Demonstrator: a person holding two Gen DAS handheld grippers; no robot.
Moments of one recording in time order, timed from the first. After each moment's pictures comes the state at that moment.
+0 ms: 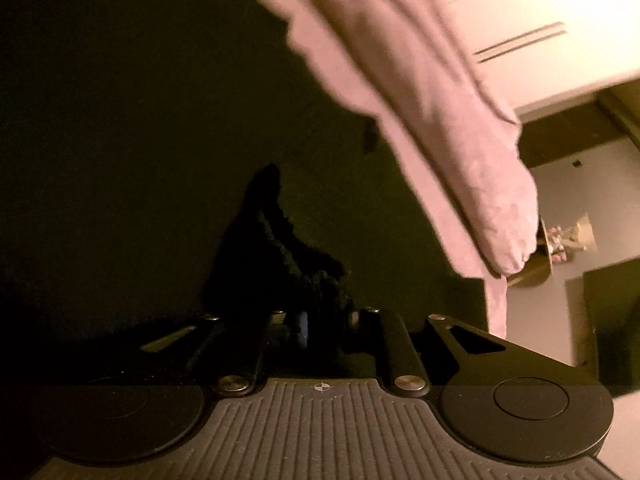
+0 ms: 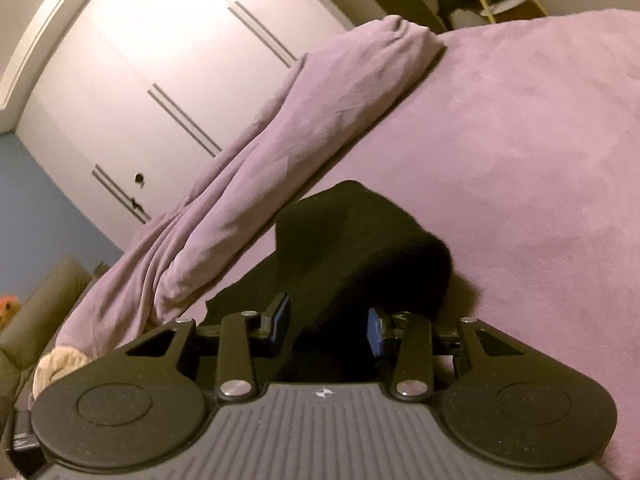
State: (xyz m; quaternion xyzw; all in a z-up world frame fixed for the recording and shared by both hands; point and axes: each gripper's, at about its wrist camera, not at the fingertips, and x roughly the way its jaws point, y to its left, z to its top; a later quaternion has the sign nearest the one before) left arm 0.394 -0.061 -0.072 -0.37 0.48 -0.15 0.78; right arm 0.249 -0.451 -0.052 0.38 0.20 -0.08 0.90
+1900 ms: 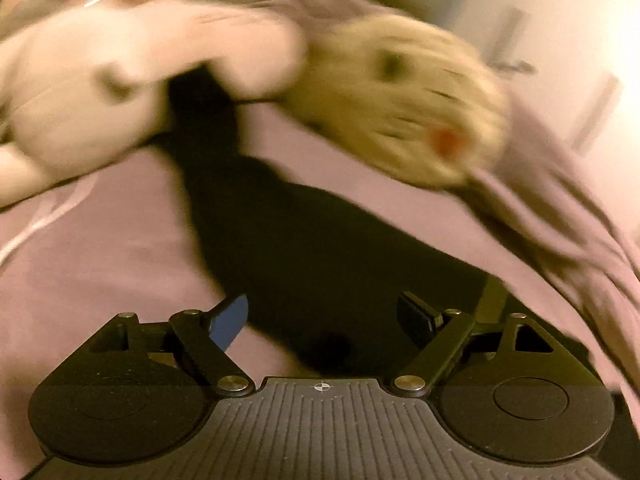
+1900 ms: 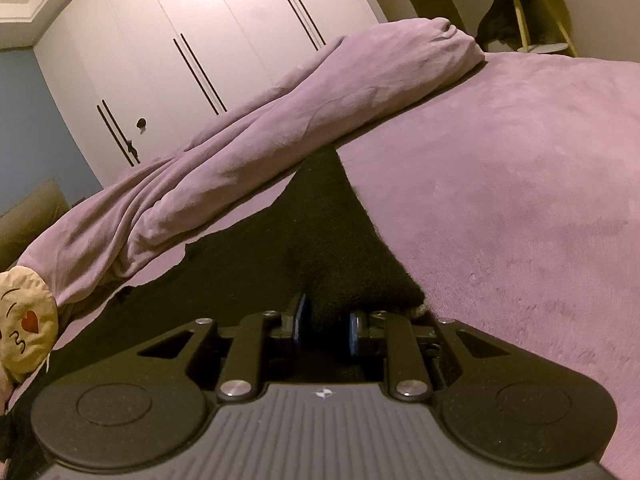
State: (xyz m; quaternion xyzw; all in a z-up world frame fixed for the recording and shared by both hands) left arm 0.298 0.284 -0.027 -0.28 0.29 0.24 0.88; right arm 0.268 -0.403 -0.075 0.26 0.23 -0.08 0.93
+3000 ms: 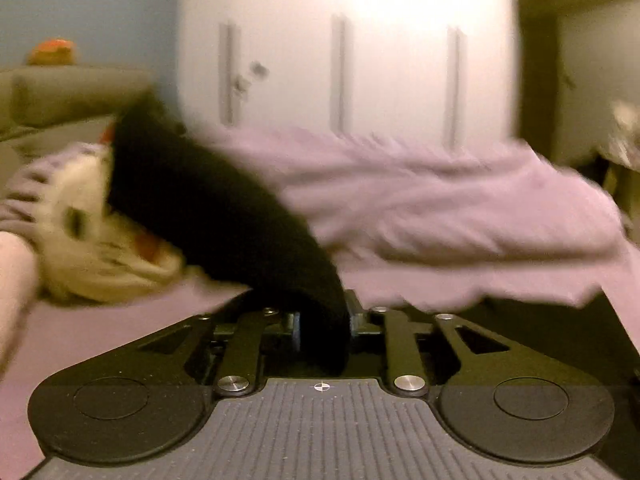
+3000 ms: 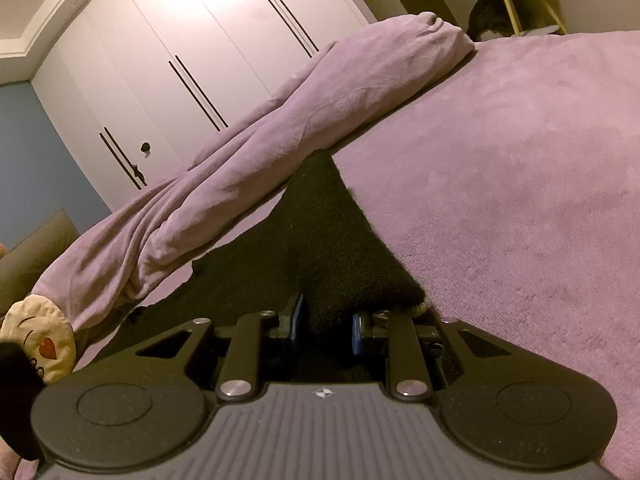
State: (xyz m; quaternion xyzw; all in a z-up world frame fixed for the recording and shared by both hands) left arm 0.342 0.058 0.072 0.03 0.24 -0.09 0.97; right arm 0.260 -0.416 -0.087 0.31 0.20 -0.07 0.93
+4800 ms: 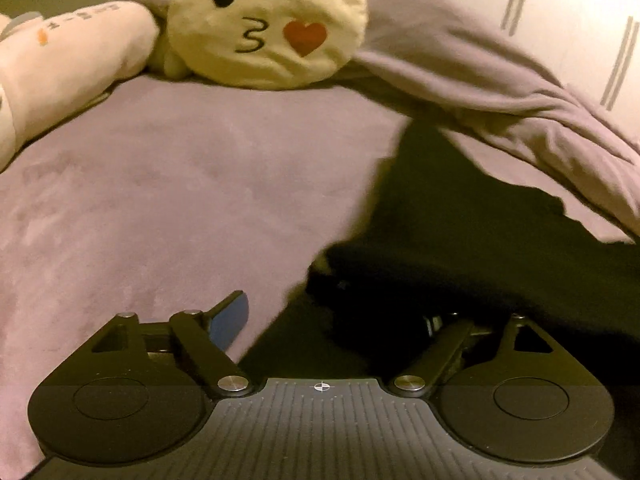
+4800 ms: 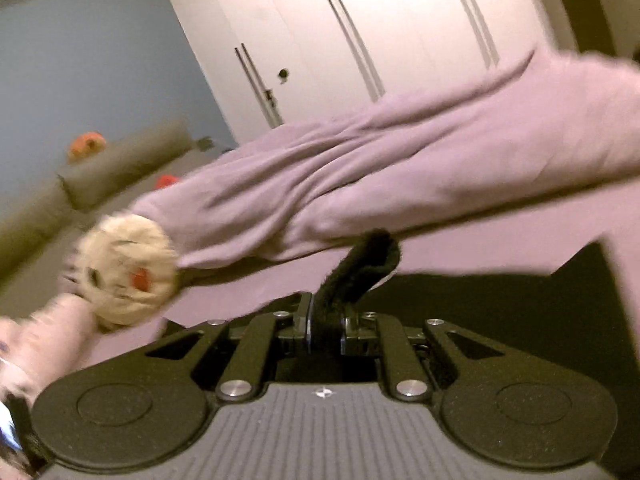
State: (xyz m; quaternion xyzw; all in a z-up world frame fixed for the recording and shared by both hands) left arm 0.341 0.136 -0.050 -0.13 0.37 0.14 0.91; right arm 0.362 -0.302 0.030 0.15 0.24 0.09 0.95
